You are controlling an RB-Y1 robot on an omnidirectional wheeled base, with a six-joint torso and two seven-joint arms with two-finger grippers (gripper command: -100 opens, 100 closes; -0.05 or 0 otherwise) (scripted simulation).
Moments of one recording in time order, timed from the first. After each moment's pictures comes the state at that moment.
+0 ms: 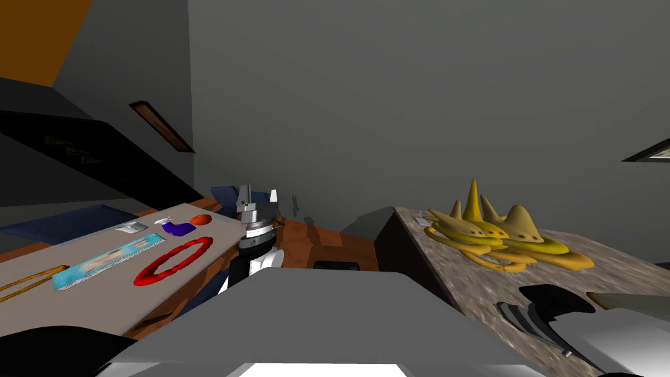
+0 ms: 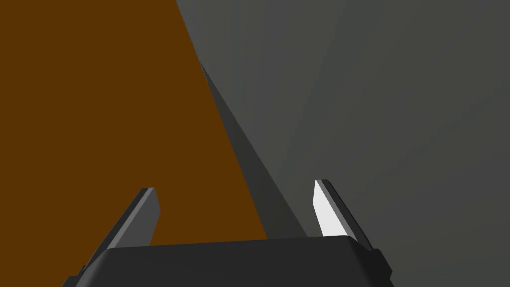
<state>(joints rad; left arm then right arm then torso) 0.55 0.02 0.01 -2.35 0.10 -0.58 0.05 1.08 -1.27 -0.27 -1.83 -0.70 0.88 0.97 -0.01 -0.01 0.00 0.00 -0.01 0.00</state>
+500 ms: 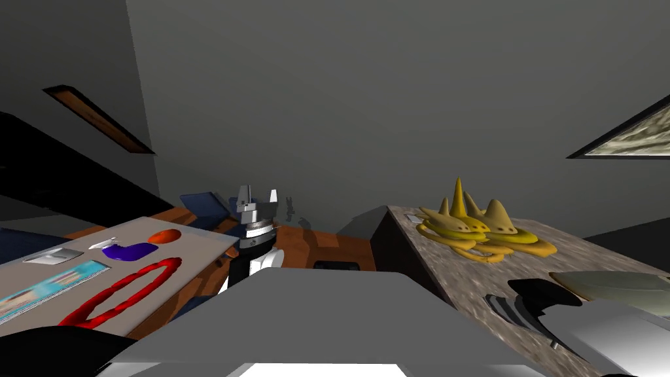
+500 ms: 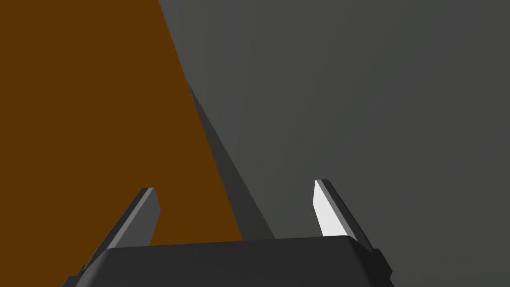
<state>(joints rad) 0.55 0.02 0.01 -2.35 0.10 -0.58 0.05 1.10 -1.22 -0.34 -1.96 -0.65 0.95 1.02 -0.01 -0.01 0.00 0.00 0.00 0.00</state>
